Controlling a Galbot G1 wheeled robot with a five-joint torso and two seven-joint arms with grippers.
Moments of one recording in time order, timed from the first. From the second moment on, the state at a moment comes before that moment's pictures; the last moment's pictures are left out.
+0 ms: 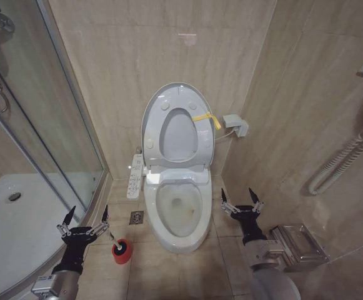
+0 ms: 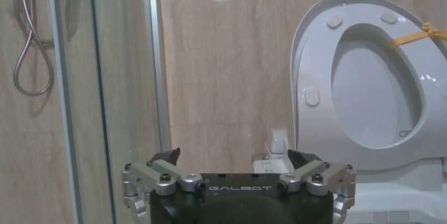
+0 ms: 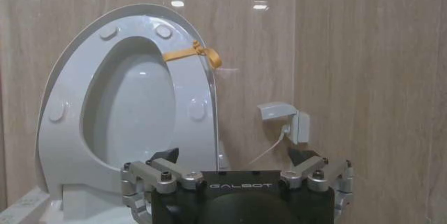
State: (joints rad) left arm 1.71 -1.26 -0.65 -2.21 -0.24 -0.12 -0.14; right arm -1.50 1.39 0.49 2.14 0.13 0.04 0.16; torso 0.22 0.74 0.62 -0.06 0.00
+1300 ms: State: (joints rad) left arm 1.71 -1.26 -0.65 -2.21 -0.24 -0.12 -0.14; right arm -1.51 1.39 0.49 2.15 0.14 0.03 0.14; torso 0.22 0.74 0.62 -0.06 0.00
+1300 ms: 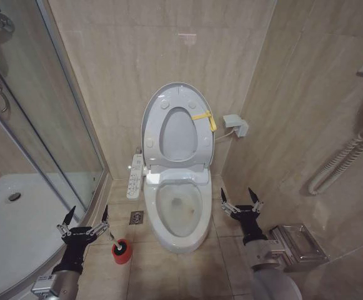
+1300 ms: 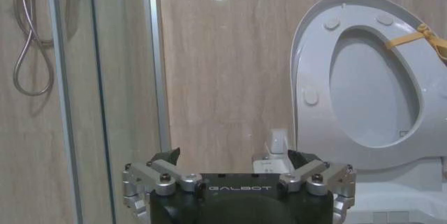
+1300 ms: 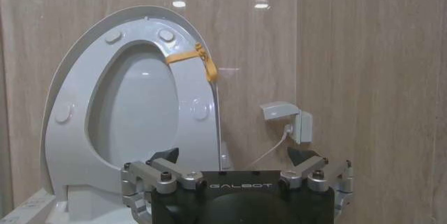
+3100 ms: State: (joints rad) left arm 1.71 -1.26 -0.65 -2.21 -0.24 -0.12 -0.14; right arm -1.51 1.39 0.49 2.14 0.14 0.03 0.14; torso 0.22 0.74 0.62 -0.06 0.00
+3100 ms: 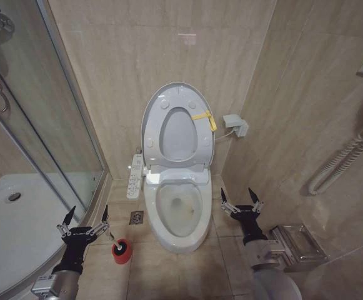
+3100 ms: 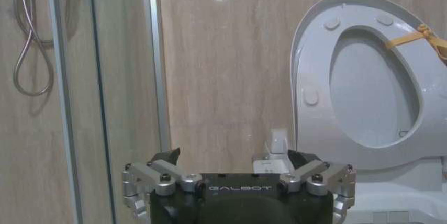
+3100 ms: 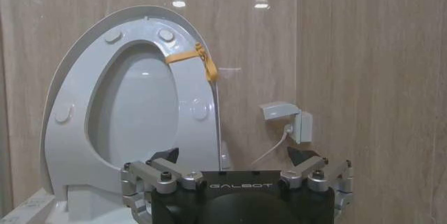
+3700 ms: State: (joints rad) left arm 1.71 -1.26 -0.65 -2.21 -0.24 -0.12 -0.14; right arm -1.51 1.39 0.49 2.14 0.14 0.03 0.14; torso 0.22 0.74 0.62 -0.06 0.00
